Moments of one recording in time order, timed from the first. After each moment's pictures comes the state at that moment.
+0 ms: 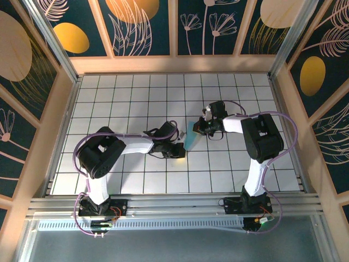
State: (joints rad) left arm -0.80 1.87 0.95 -0.11 0.47 -0.72; right arm 0.33 1.92 0.99 -0.10 -0.57 0.60
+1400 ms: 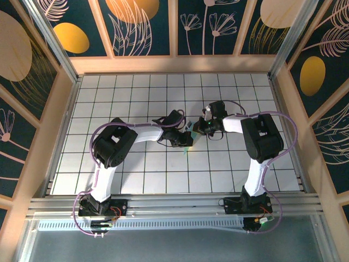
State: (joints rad) left arm -0.75 2.09 1.25 -0.17 0.53 -0.68; right arm 0.33 1.92 1.00 -0.11 -0.57 0.59
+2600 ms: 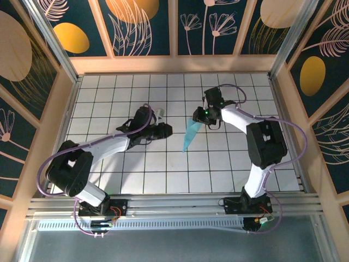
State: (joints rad) left arm -0.59 1.54 0.85 0.01 0.35 -0.72; right arm 0.42 1.81 1.24 -0.47 -0.20 0.53
